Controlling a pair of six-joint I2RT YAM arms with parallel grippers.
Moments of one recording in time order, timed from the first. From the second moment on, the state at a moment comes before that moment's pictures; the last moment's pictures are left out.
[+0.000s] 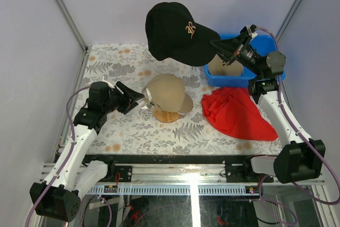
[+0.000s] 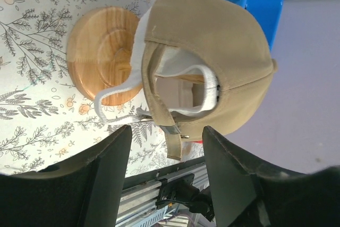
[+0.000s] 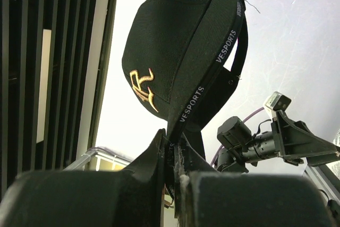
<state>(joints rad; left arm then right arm) -0.18 0.88 0.78 -0.45 0.35 -1.05 0.14 1.28 1.10 0.71 -0.81 1.86</state>
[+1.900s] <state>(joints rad) -0.16 1.34 0.85 -0.21 0.41 -0.96 0.08 1.25 1.03 0.55 -1.00 1.78</state>
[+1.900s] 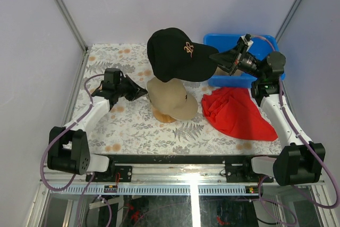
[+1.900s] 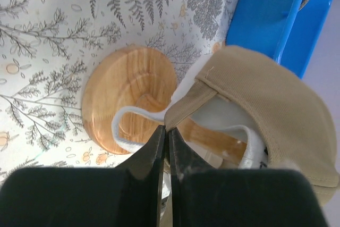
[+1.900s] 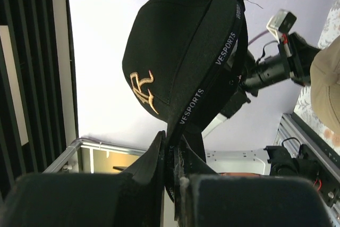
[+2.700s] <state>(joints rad) -0.11 1.40 0.89 -0.17 0.49 -0.92 0.30 1.27 0.69 0.75 -0.72 1.84</state>
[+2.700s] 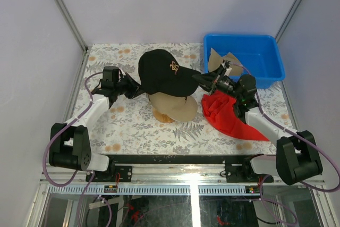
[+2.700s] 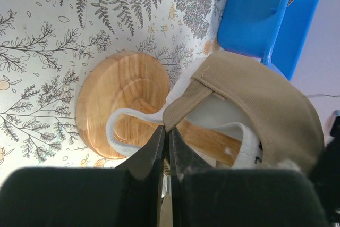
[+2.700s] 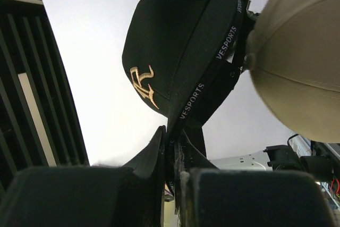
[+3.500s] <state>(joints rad) -0.10 1.43 0.80 -0.07 0.52 -0.92 0.31 1.43 0.42 1.02 -0.67 1.91</state>
